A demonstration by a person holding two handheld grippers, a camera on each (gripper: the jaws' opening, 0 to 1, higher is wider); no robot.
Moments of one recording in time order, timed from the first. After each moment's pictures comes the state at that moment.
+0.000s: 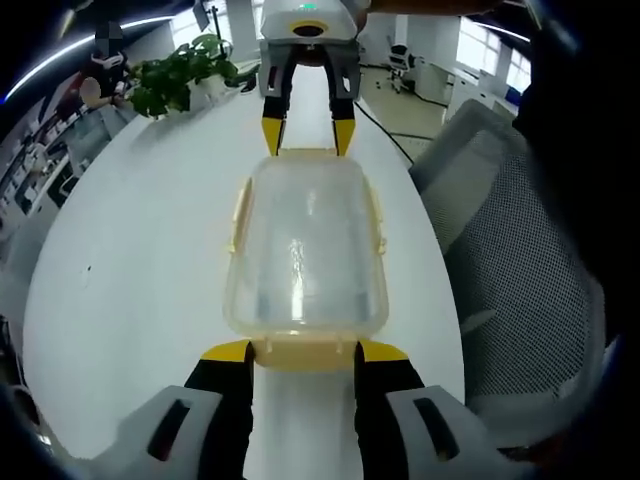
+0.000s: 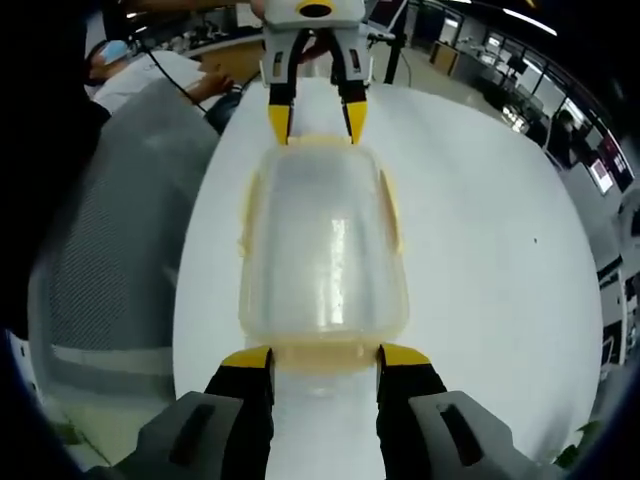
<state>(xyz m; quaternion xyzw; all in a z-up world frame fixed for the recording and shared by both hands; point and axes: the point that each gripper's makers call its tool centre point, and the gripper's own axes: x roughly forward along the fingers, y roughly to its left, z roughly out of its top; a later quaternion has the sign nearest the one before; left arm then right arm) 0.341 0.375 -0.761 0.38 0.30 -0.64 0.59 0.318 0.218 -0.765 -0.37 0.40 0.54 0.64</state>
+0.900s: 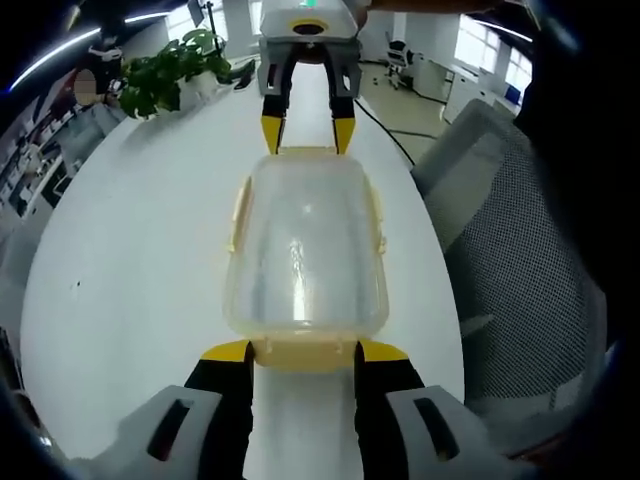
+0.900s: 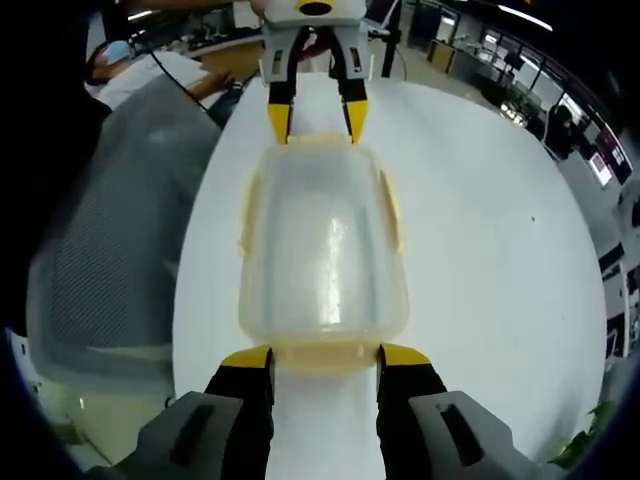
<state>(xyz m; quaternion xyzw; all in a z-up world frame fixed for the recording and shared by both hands) 0.336 0.347 -0.768 0.39 0.32 -0.64 0.58 0.314 0.190 -0.772 -0.36 0.40 0.54 0.64</state>
